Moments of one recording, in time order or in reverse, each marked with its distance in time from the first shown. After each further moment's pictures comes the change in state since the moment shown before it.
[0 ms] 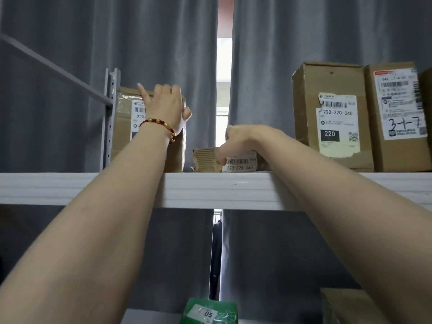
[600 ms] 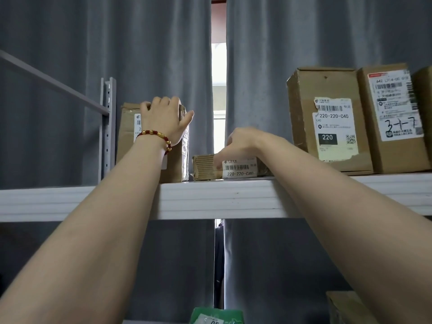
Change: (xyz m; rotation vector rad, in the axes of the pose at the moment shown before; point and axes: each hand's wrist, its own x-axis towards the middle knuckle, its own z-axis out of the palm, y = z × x) left_hand 0.001 -0.007 0.010 -0.111 0.074 0.045; right_hand 0.011 0.009 0.005 0.124 0.134 0.025
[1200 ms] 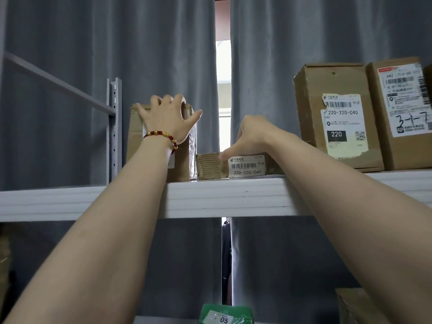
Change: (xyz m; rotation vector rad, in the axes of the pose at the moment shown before) left_hand -0.004 -0.001 -0.007 -0.030 -0.070 -0.110; right_hand 0.005 0.006 -0.004 0.026 0.151 -0.099
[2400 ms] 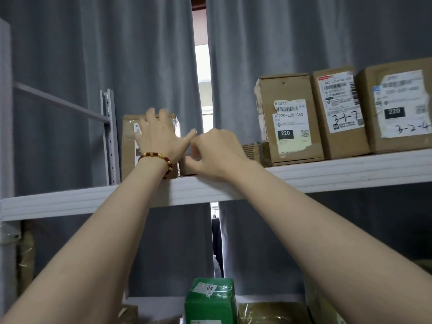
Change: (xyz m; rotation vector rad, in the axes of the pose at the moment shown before) left_hand -0.065 0.052 -0.056 -0.093 -0.037 -0.125; right_hand -0.086 -0.027 -0.001 -0.148 0.386 -0.375
